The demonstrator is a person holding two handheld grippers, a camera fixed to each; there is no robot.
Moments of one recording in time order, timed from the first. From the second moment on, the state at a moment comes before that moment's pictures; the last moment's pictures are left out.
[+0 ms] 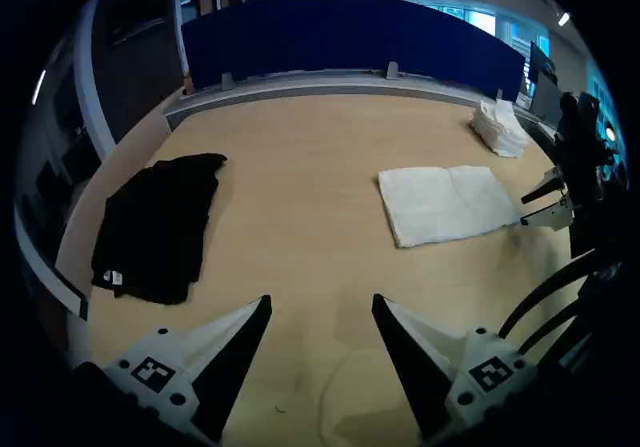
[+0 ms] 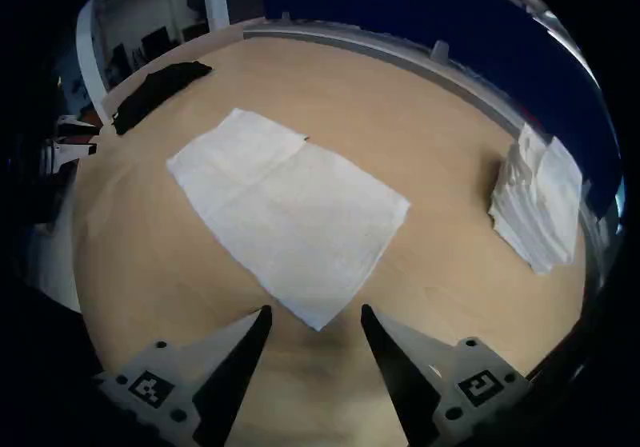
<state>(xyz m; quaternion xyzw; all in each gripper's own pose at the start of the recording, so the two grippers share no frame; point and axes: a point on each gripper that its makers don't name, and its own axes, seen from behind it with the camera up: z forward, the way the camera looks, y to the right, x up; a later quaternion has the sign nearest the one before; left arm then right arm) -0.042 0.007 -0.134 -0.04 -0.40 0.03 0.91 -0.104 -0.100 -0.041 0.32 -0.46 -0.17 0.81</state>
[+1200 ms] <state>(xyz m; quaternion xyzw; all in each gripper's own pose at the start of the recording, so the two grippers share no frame) -0.037 -0.001 -0.141 -0.03 -0.40 0.03 0.91 -0.123 -0.092 -0.046 0.31 -0.49 -0.18 0.80</state>
